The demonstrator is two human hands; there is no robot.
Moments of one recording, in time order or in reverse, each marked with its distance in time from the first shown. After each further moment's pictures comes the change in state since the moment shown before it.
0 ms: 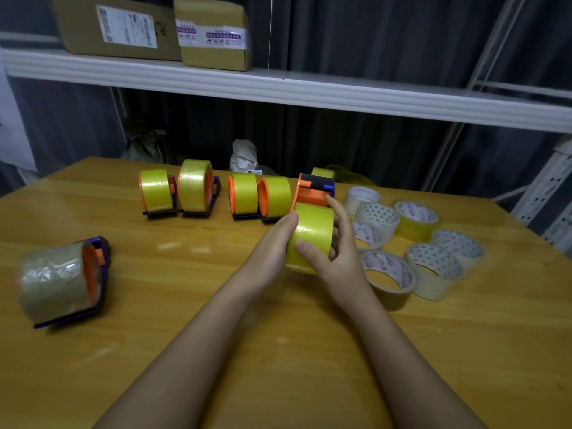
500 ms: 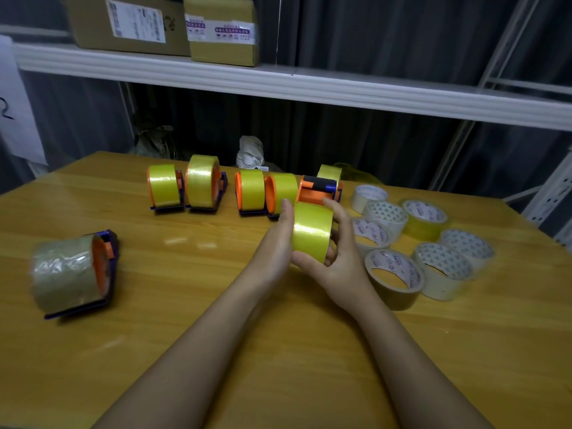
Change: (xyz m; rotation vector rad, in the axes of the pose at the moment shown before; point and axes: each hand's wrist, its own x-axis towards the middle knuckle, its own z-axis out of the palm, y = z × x) left_hand 0.001 -0.006 0.002 -0.066 0.058 0.044; right_hand -0.002 0.001 0.005 -0.080 -0.072 -0.007
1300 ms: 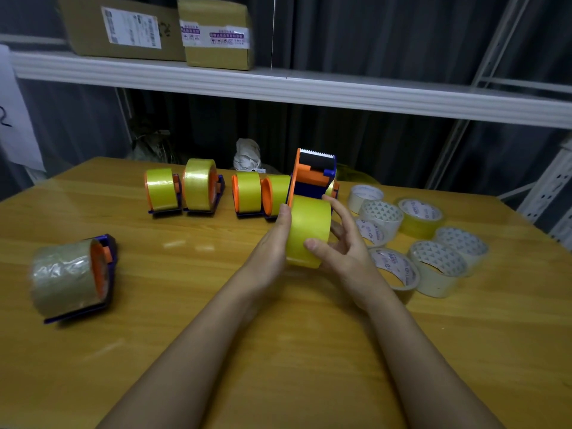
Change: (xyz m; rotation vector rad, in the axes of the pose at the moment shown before) left_hand -0.005 0.002 -0.005 0.054 -0.072 0.010; right_hand 0.004 -0.006 -0.018 0.337 -0.056 0.208
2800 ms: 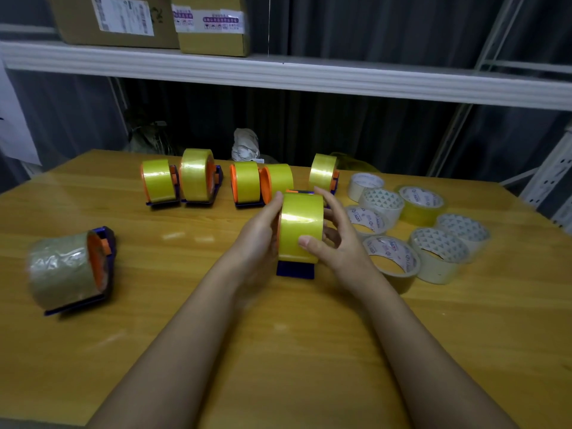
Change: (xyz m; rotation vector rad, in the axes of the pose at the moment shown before) left_hand 0.007 0.004 -0.010 -0.268 0.038 -0.194; right_hand -0.004 0.000 0.008 -0.258 -0.010 -0.079
